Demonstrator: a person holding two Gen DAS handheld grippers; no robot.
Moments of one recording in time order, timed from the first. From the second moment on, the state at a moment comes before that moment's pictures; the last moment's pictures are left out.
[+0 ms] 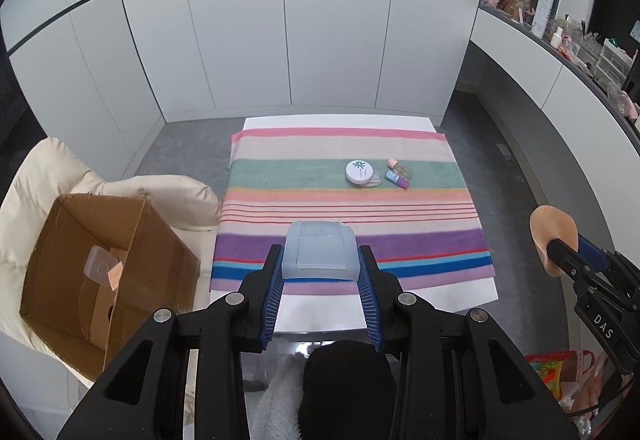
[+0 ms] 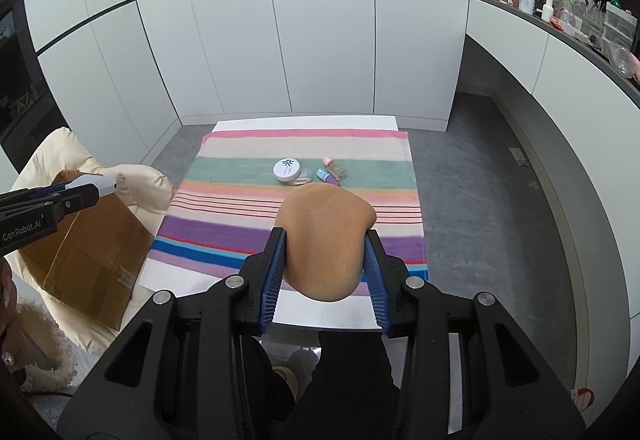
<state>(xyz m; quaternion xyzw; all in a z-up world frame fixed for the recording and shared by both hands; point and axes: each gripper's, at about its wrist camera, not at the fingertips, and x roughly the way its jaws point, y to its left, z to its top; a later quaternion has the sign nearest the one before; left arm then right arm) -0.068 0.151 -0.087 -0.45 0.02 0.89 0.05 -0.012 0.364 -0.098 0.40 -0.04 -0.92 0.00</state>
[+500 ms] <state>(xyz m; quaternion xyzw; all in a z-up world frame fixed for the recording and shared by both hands) -0.076 0.126 -0.089 -0.46 0.01 0.89 0.04 -0.027 0.343 -0.101 0.41 -0.02 -0.91 0.01</state>
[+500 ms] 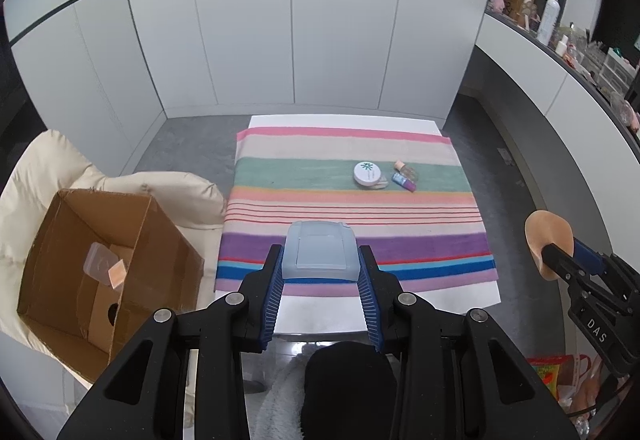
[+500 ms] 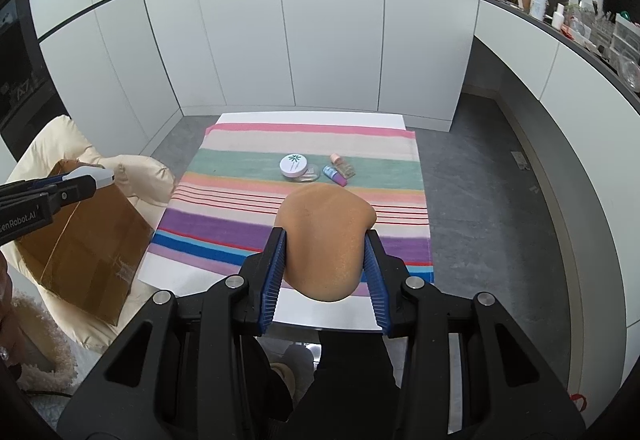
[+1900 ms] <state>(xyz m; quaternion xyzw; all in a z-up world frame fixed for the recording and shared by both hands) 0.031 -0.157 -0.108 -0.46 -0.13 0.85 -0.22 -0.030 0.016 -0.113 0.40 0.12 -0.85 0.31</state>
